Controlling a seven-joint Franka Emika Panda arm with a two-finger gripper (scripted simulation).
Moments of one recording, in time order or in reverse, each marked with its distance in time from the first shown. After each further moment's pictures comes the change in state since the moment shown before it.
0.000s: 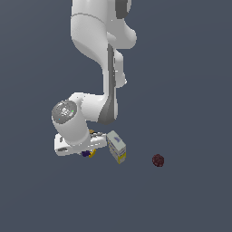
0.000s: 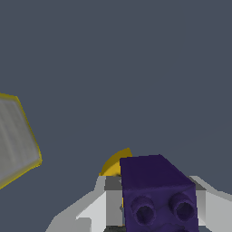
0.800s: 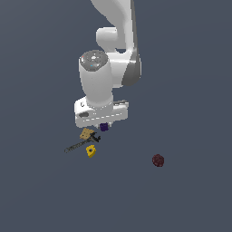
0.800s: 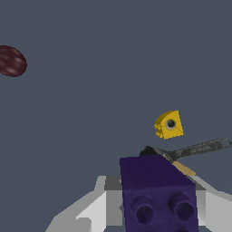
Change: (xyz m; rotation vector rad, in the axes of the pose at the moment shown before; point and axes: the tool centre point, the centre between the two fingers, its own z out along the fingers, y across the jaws) arm -0.051 -0.101 -0.104 -0.001 0.000 -0.001
